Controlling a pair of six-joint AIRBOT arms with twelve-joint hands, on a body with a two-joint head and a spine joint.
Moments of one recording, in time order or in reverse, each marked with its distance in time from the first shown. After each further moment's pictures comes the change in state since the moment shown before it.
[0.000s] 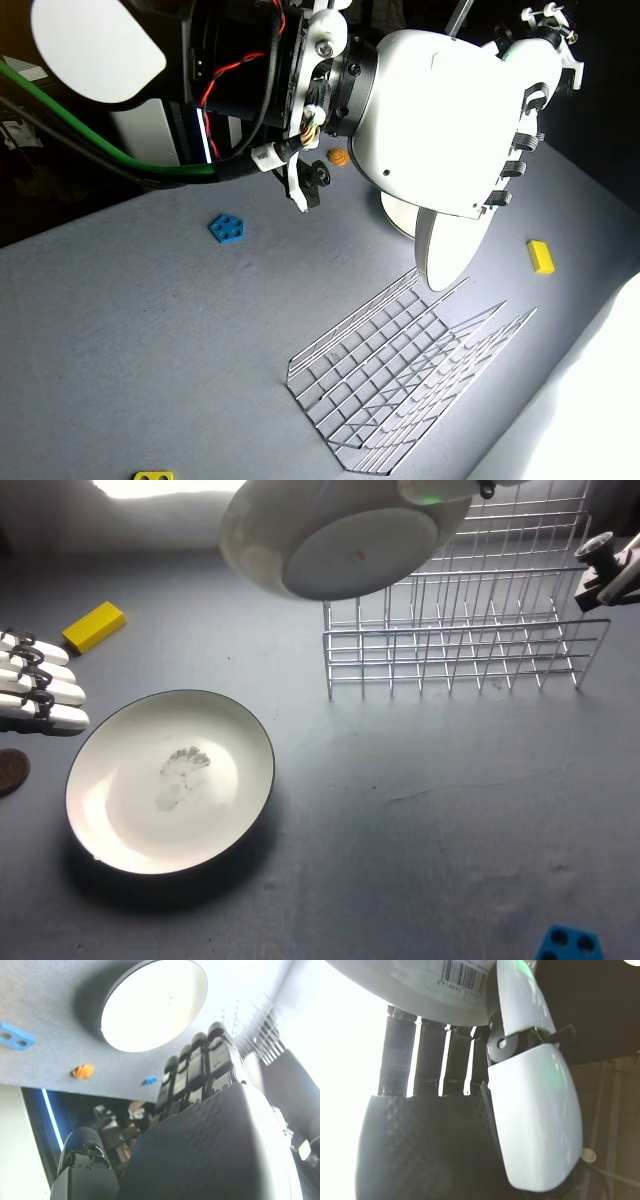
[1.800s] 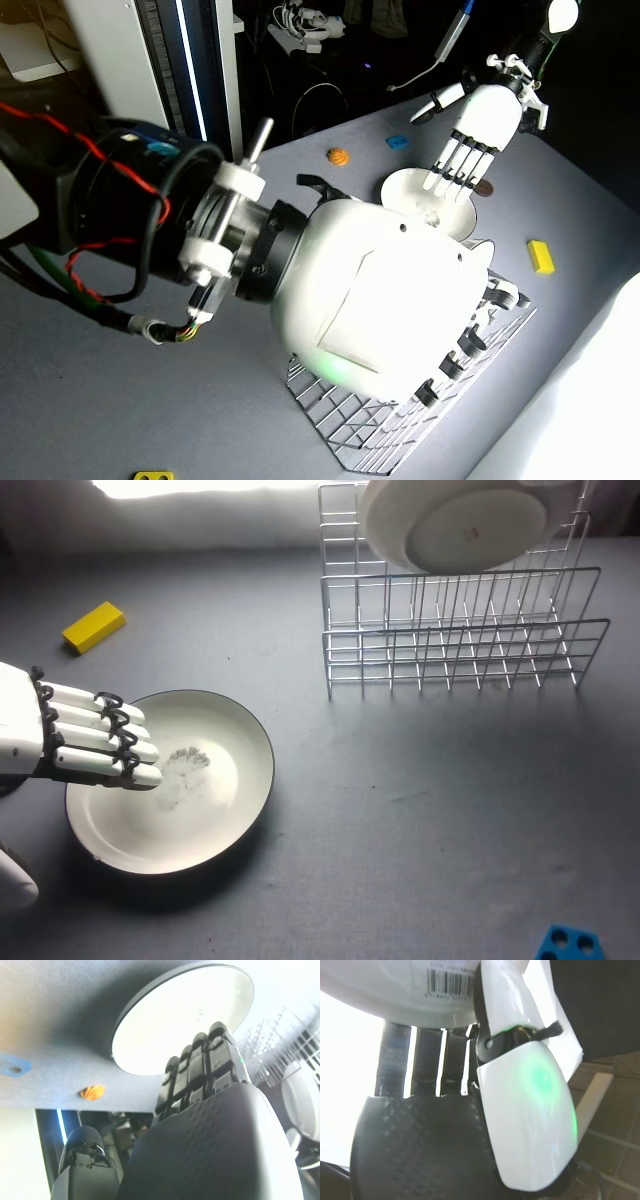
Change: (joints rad) left arm 0.084 -0.161 -0.005 0.023 0.147 0.039; right arm -0.147 0.011 0.237 -0.156 0.101 0.376
